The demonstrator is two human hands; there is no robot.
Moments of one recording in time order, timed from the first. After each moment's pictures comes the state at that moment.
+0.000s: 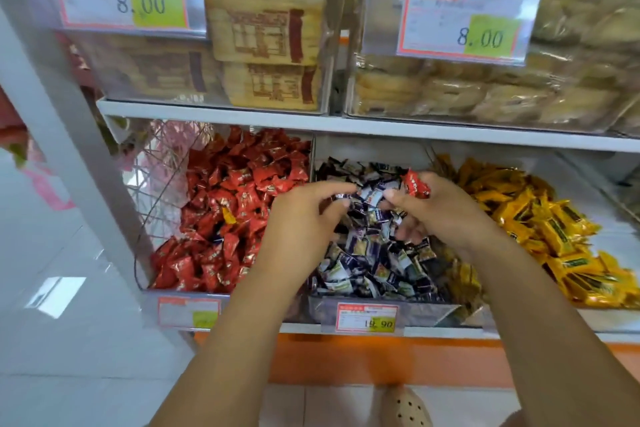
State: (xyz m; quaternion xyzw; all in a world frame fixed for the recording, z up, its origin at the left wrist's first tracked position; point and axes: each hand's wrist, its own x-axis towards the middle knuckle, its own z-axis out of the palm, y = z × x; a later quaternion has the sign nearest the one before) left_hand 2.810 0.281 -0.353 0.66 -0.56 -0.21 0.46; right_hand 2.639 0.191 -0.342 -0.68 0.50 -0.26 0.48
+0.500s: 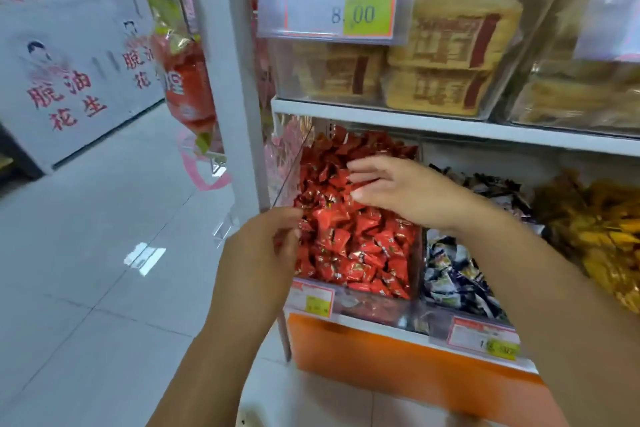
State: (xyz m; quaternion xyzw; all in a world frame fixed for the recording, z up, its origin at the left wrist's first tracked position) left_hand 2.923 0.391 -0.377 0.78 -0.41 -0.06 0.47; right_hand 2.791 0.223 -0.319 -0.85 0.30 -0.08 0.42
